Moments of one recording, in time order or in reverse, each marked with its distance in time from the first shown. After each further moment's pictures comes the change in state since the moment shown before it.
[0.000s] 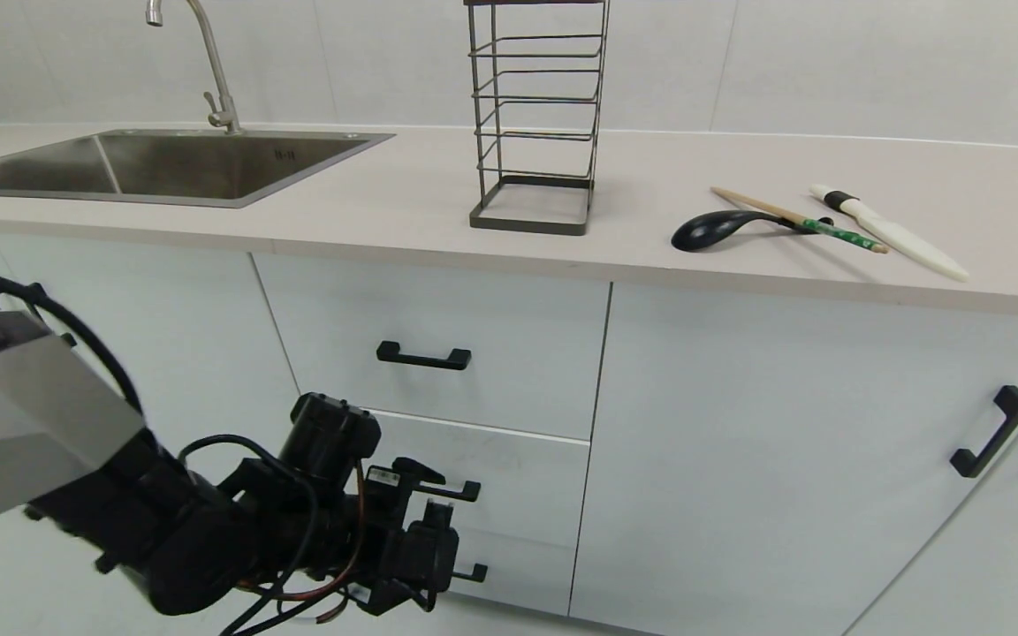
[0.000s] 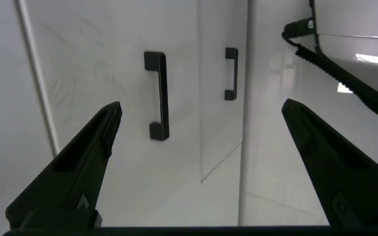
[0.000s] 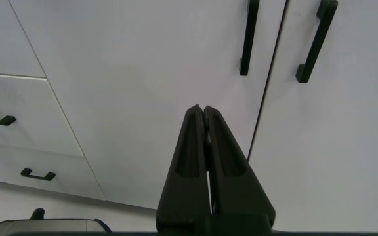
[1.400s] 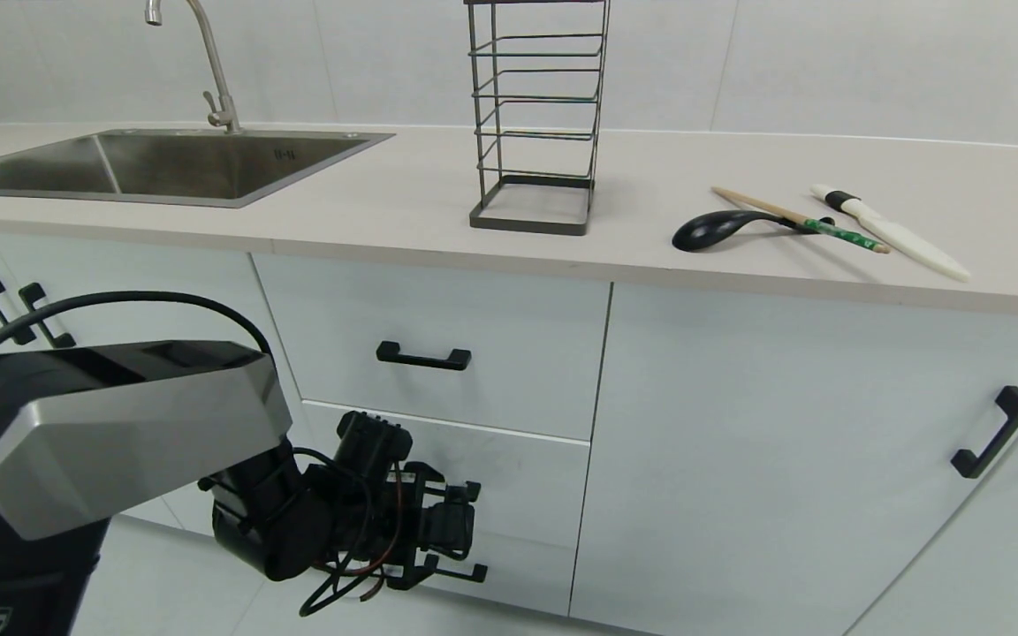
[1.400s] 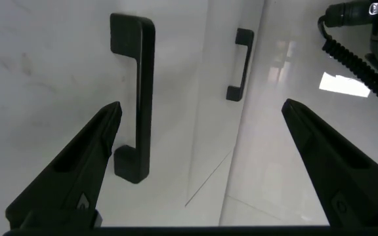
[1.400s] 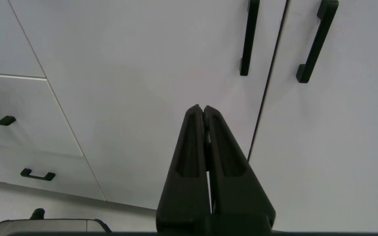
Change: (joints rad) left arm 0.066 0.330 -0.137 -0.156 0.056 -0.096; right arm 0.000 0.000 0.000 0.000 0.000 0.000
